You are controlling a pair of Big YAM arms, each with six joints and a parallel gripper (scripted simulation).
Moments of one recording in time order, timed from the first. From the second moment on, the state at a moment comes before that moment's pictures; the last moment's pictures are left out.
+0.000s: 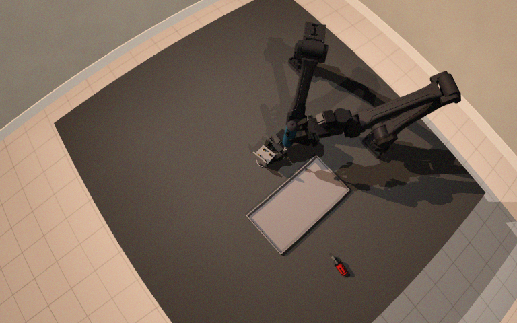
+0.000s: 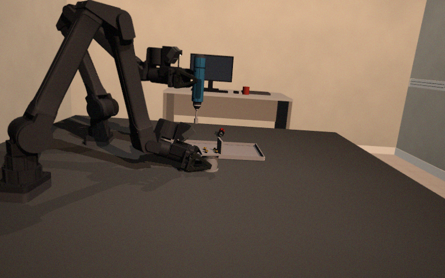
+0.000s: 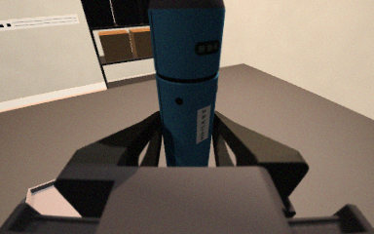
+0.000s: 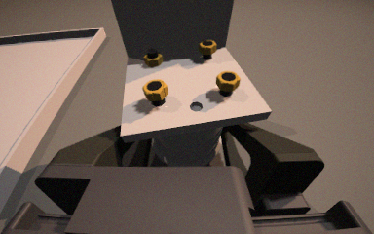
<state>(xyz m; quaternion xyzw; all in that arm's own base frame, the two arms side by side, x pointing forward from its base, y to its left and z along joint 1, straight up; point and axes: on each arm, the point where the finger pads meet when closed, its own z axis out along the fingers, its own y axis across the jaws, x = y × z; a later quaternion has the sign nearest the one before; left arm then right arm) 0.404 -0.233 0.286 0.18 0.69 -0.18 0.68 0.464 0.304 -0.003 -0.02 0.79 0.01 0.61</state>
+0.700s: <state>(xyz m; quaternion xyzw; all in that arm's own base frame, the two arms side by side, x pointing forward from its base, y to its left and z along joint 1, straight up) 0.404 -0.233 0.286 0.18 0.69 -0.18 0.68 0.464 0.304 -0.003 -0.02 0.79 0.01 0.61</state>
